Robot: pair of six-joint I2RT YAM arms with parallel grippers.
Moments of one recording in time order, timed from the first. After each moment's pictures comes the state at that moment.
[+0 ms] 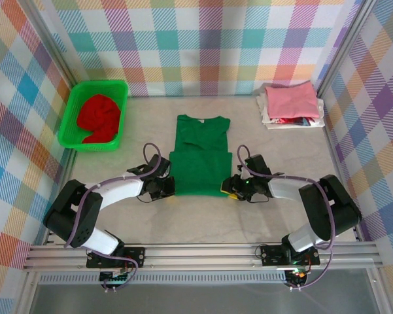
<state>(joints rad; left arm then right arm) -0.55 1.49 0.71 -0.37 0.15 -0.76 0.45 1.52 0.56 -0.05 -0.58 0.83</state>
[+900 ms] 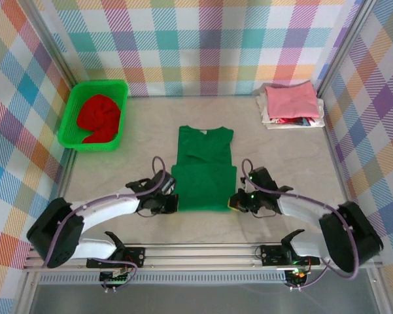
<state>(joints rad) -0.79 1.25 0.58 -0.51 0.14 -0.73 0.54 1.19 0.38 -0.23 -0.54 0.79</state>
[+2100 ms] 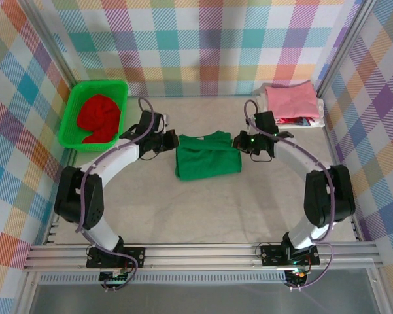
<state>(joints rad) -0.34 1.70 1.25 -0.37 0.28 -0.52 0.27 1.70 1.23 -0.40 -0.40 0.54</state>
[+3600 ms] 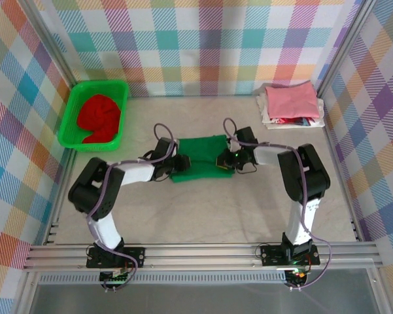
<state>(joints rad) -0.50 1.73 0.86 0.03 0.11 -0.60 0.40 1.89 1.03 -0.19 -0.56 0.55</state>
